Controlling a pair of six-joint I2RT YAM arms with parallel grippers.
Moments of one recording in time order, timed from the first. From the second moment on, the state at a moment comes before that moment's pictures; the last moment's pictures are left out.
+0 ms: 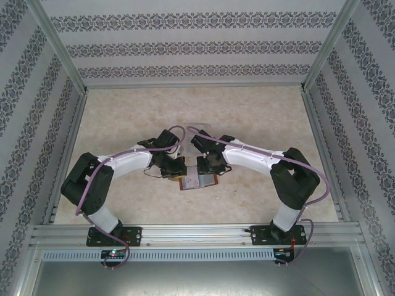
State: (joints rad) left arm -0.55 1.65 0.94 -0.50 0.48 -0.67; right arm 0.78 1.74 1.16 -0.75 -0.07 0.70
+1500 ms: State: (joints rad) left arm -0.55 1.72 0.94 -0.49 0.48 -0.67; right arm 0.75 1.81 1.09 -0.51 -0.29 0.76
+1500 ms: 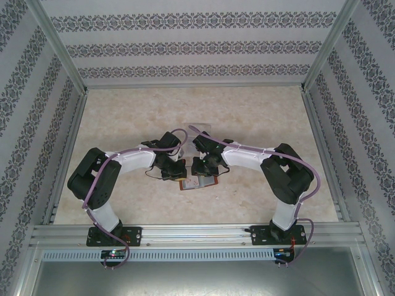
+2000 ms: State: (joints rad) left arm -0.55 1.72 0.94 -0.49 0.48 -0.67; right arm 0.75 1.79 1.09 -0.50 -0.29 0.76
